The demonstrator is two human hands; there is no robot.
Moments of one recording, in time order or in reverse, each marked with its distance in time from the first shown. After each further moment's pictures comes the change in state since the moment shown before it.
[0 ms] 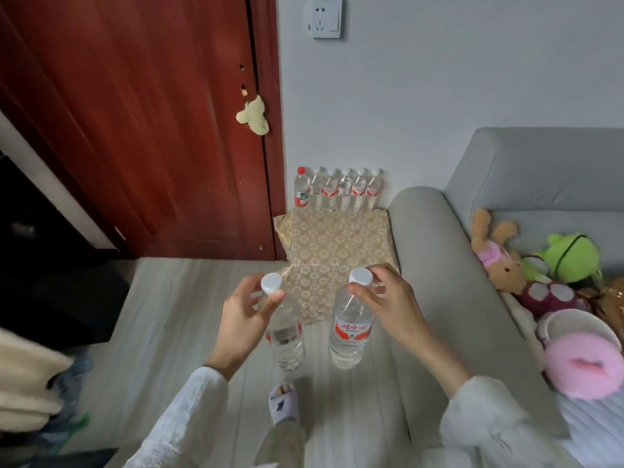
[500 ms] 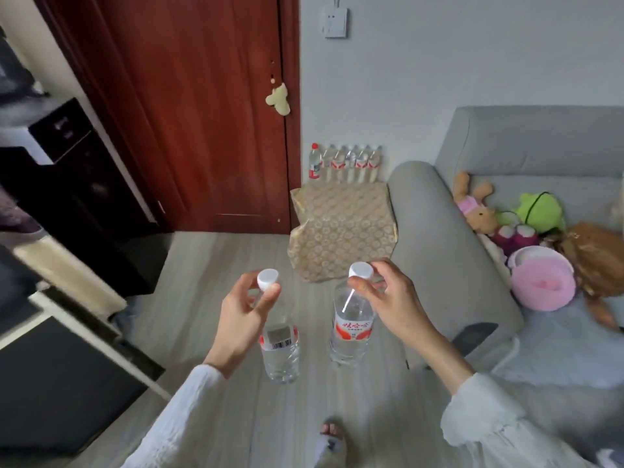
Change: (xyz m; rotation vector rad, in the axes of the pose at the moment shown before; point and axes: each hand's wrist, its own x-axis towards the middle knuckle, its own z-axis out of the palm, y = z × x) left_hand -0.323 -0.003 -0.074 -0.059 0.047 -0.015; right_hand -0.316 -0.085 0.007 0.067 0.037 -0.070
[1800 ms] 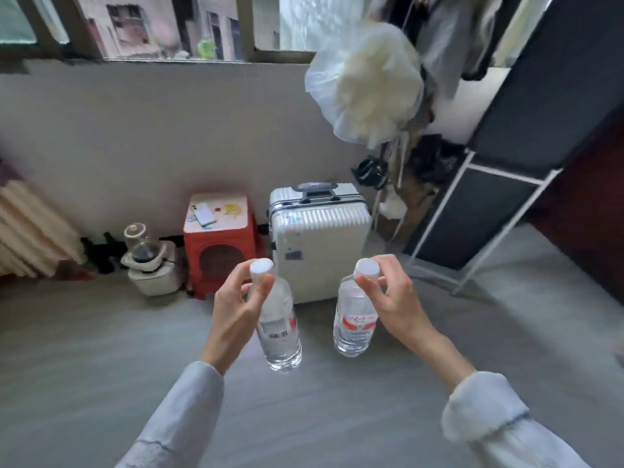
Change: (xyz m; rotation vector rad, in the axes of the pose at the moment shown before) left_hand -1.042 -0.017 -0.172 0.014 1.278 -0.196; right_hand -0.815 -0.300 0.087 0.292 -1.113 -0.753
